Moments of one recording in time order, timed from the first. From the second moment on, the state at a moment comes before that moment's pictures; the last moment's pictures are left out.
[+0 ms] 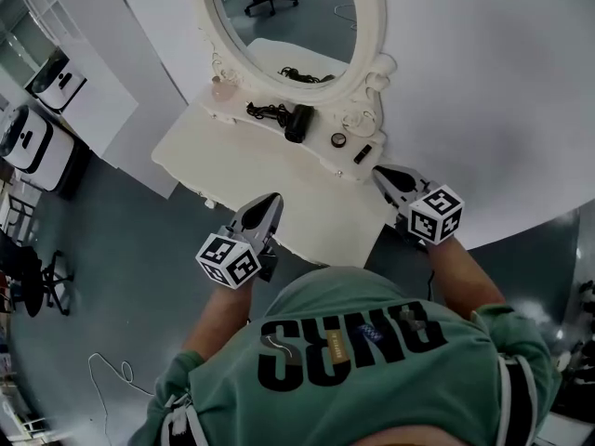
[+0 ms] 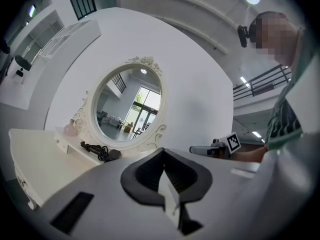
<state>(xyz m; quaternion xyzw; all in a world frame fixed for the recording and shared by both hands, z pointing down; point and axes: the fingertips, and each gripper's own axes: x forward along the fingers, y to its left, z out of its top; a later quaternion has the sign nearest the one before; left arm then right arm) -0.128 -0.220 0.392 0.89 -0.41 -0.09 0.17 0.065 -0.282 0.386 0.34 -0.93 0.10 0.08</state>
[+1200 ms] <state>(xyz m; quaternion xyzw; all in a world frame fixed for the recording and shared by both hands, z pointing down) -0.130 -0.223 0.389 0.89 -0.42 -0.08 0.15 0.060 -0.288 0.388 0.33 -0.94 0.10 0.09</state>
